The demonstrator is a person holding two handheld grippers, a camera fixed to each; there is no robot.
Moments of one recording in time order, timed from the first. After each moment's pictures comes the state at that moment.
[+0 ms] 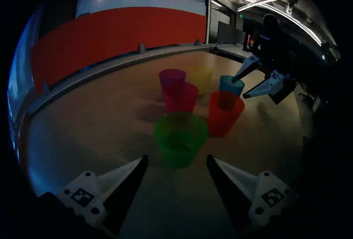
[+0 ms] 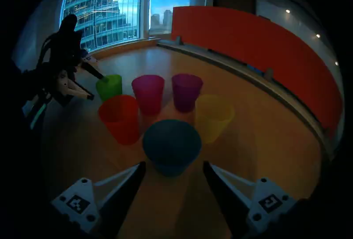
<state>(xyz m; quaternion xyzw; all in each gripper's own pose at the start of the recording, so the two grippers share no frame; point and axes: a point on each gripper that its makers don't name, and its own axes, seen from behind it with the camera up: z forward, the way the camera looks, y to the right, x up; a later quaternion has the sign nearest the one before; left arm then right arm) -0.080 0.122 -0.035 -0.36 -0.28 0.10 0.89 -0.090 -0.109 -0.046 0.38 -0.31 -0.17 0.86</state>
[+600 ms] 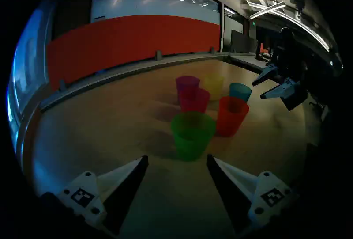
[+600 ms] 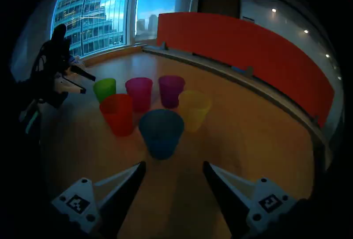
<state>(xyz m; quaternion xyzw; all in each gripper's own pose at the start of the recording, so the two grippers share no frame) -0.063 0.088 -0.047 -0.30 -0.25 0.08 0.92 -0.070 -0.071 -0.068 0.32 -0.29 -0.15 0.89</state>
